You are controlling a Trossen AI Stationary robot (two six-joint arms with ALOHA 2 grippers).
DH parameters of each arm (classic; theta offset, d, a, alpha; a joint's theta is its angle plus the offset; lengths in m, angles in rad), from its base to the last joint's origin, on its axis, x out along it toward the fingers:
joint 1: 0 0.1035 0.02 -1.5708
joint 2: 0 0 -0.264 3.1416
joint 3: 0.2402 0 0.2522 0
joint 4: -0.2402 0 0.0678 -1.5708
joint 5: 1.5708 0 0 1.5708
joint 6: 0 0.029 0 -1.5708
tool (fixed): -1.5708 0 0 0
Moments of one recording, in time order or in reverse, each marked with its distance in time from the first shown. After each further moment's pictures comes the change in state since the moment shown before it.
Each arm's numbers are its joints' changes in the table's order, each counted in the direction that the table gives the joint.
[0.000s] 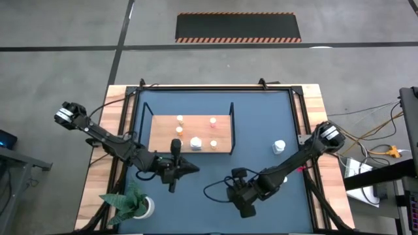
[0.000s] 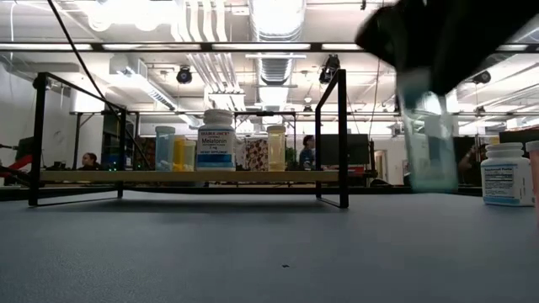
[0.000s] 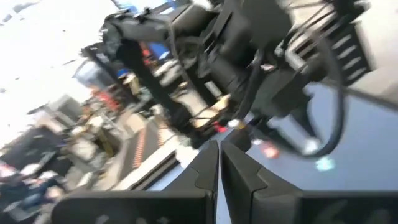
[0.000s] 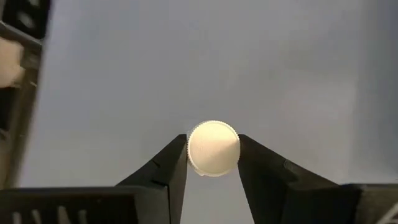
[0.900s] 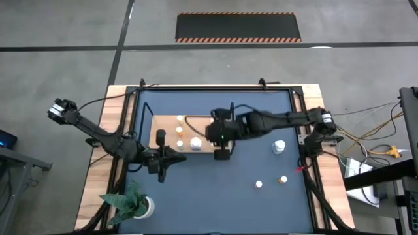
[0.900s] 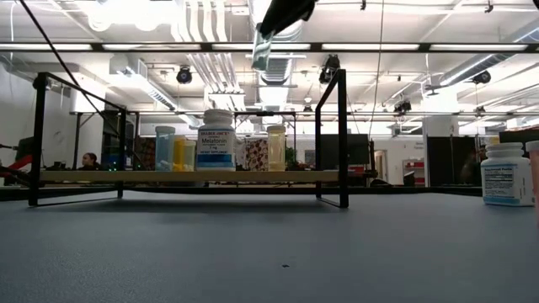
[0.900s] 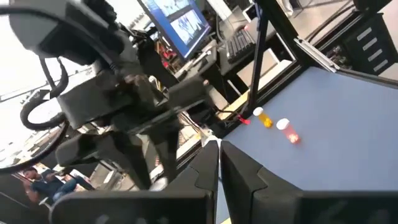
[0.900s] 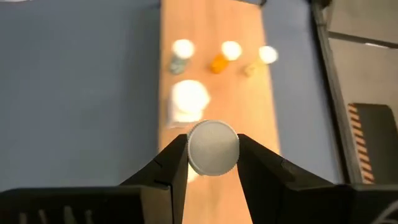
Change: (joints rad) left arm 0.000 -0.253 -0.156 -0.033 0.045 0.054; right arm -0.461 -0.010 0.499 -0.297 -0.106 -0.415
